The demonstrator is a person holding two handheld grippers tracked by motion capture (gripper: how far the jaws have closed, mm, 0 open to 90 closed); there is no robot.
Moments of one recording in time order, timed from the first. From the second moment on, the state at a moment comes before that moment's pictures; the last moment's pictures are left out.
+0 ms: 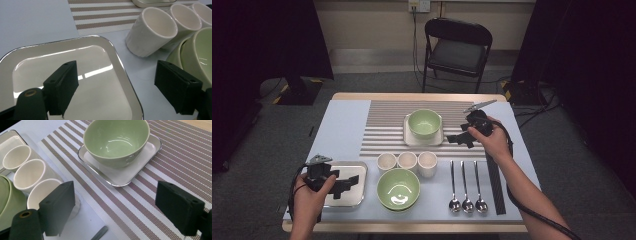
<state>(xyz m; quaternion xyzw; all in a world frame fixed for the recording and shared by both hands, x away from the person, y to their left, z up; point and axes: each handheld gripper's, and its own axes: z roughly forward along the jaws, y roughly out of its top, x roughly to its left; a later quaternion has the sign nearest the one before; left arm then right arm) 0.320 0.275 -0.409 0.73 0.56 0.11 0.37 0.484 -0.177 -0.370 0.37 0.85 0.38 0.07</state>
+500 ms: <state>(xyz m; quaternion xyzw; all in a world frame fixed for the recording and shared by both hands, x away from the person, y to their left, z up) 0.324 0.265 -0.401 0.75 0.54 0.10 0.37 0.480 -0.184 -0.373 0.37 0.85 0.38 0.06</state>
